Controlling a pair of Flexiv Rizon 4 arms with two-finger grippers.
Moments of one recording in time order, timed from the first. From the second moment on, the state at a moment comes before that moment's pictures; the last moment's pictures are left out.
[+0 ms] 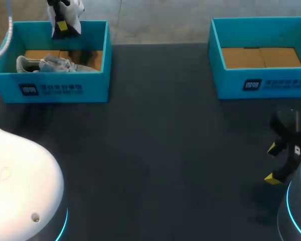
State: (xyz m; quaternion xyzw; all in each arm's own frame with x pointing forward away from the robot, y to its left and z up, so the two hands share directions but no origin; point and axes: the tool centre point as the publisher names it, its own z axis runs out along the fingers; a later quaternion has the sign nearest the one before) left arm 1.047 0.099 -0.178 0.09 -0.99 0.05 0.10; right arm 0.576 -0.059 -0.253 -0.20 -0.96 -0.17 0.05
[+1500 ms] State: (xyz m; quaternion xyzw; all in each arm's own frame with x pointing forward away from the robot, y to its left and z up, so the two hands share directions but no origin) left arm 1.119 0.234 -0.178 -0.48 -0.87 -0.09 0.09; right arm 0.576 -0.059 -0.253 -0.20 -0.96 -0.17 0.05
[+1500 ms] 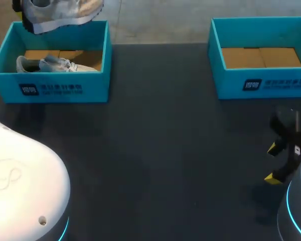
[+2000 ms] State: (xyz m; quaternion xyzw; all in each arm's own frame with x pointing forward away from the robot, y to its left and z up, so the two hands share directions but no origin) left arm 1.129 0.235 -0.179 -0.58 -0.81 -0.11 0.07; right arm 0.576 -0.059 -0.253 -0.20 -0.96 -0.17 0.05
